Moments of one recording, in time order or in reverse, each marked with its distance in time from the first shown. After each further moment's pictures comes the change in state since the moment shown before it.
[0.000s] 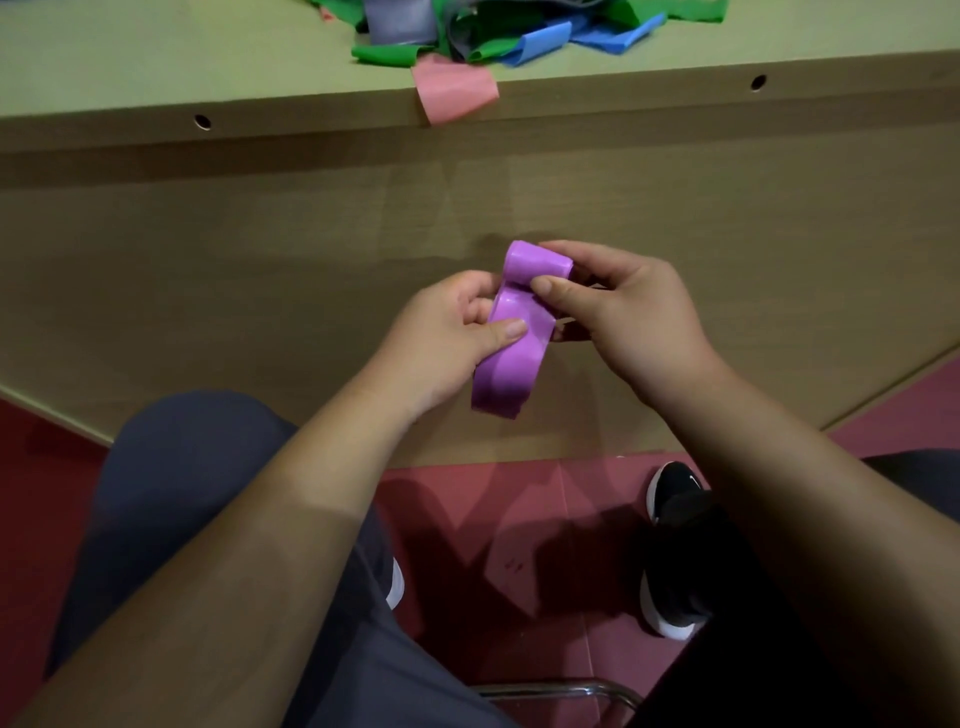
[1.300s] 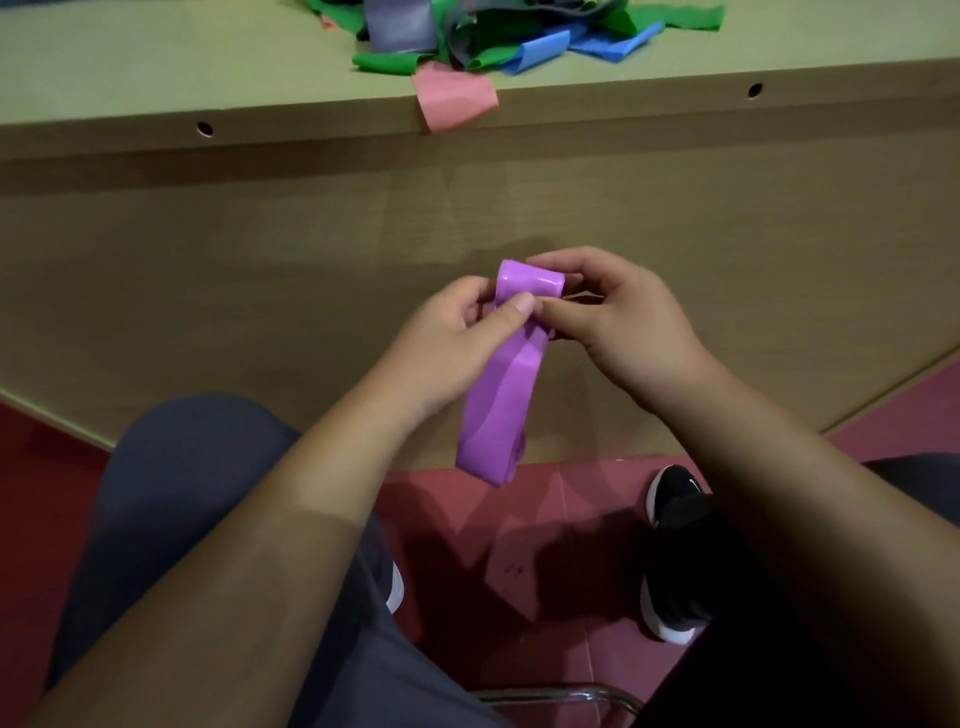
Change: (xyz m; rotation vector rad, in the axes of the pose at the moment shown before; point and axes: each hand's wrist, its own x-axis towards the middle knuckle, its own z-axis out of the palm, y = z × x) left_hand -0.002 0.004 0.007 0.031 0.059 -0.010; right_hand 0.002 0.004 -0.001 -0.074 -0.066 -0.033
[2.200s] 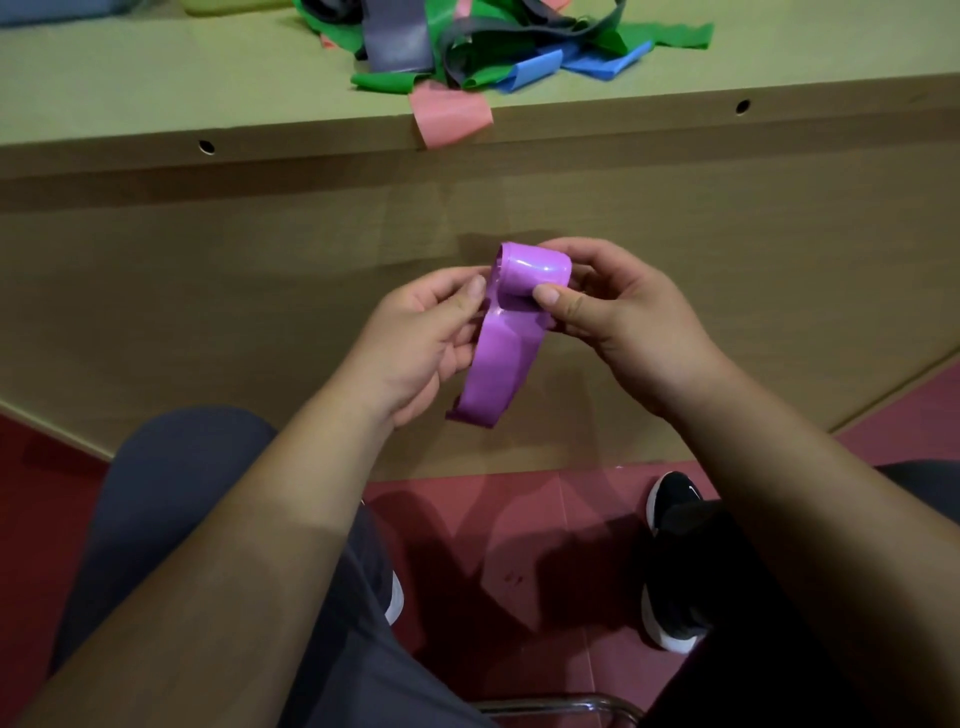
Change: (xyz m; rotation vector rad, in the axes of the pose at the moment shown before) left_hand 0.004 0.006 -0.015 -0.508 -0.007 -0.079; right_hand 0.000 -0.005 -0.008 0.295 -0.078 -0.009
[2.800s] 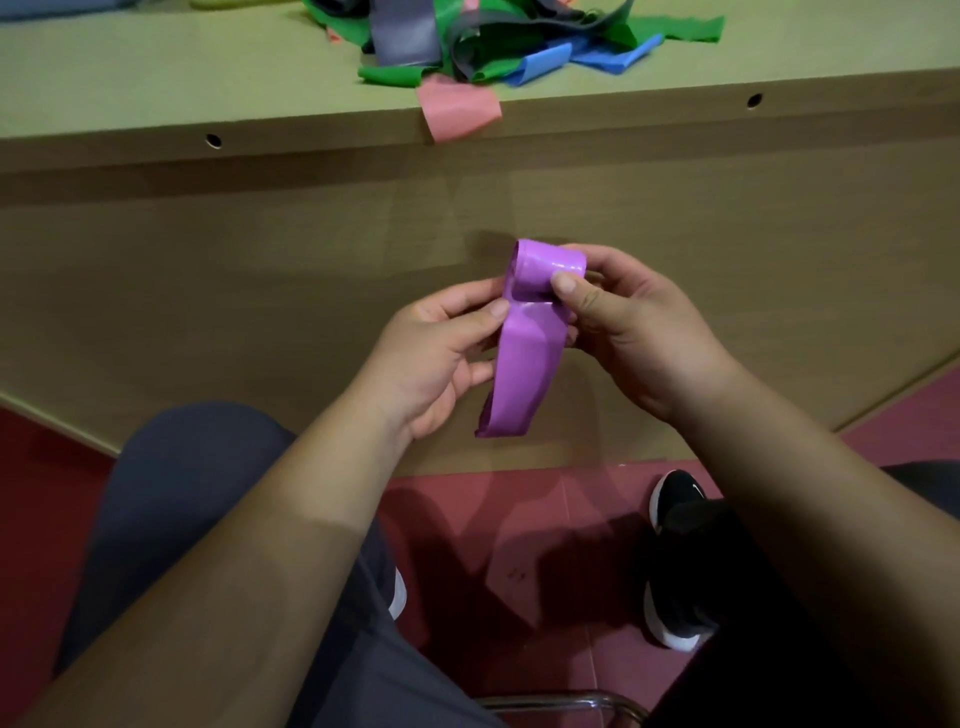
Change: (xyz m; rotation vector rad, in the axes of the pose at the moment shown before) left_hand -0.006 -0.011 0.004 -0.111 0.034 -0.105; right_hand -0.003 0.005 0.004 0.185 0.029 0.107
